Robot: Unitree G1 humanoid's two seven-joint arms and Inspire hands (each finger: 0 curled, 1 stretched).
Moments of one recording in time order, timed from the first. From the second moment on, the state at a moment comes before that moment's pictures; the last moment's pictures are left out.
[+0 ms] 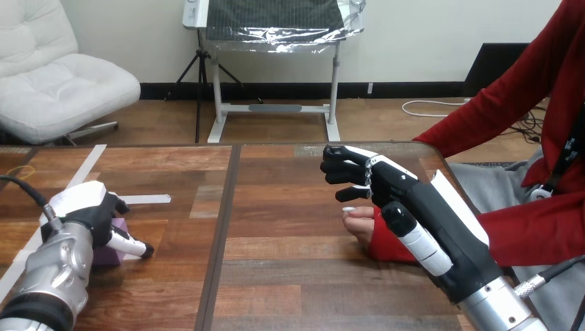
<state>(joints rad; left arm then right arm) -0.62 0.53 -0.33 1.07 0.66 0.08 0.00 0.13 -0.27 0.06 -0.12 0.06 -0.40 0.37</state>
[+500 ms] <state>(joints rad) -0.64 0.53 -0.34 1.07 0.66 0.09 -0.02 0.13 -0.27 0.06 -0.12 0.06 -0.40 0.37</state>
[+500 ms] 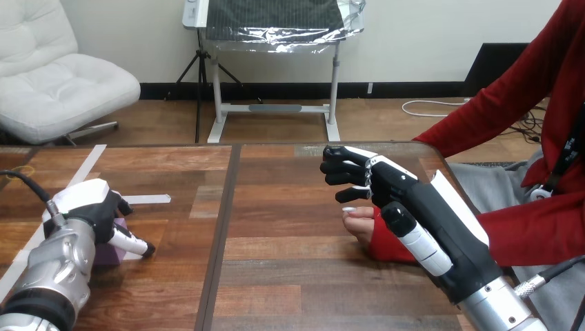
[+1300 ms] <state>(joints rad) -0.64 0.53 -0.34 1.07 0.60 0.08 0.01 0.13 -0.28 0.06 -0.14 0.06 -0.40 0.37</state>
